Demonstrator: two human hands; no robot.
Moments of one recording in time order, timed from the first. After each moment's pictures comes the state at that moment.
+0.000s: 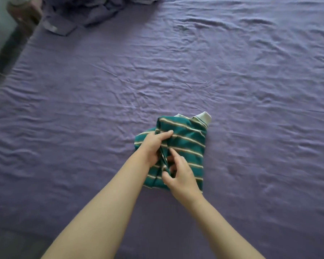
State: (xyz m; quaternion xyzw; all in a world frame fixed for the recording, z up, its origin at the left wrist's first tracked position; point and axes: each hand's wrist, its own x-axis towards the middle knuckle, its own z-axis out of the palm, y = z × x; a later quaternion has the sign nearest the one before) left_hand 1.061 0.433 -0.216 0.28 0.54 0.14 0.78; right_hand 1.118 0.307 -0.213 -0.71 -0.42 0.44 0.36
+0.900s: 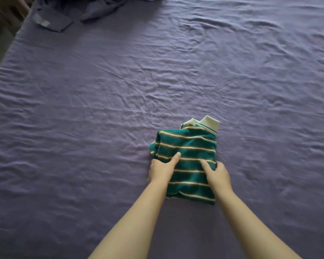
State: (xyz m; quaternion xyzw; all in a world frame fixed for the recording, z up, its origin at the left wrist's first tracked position) left_hand 1.013 0.419 -0.272 0.39 0.73 0.00 0.55; right_hand 1.147 0.328 -0.261 -0.86 -0.10 0.42 0.28
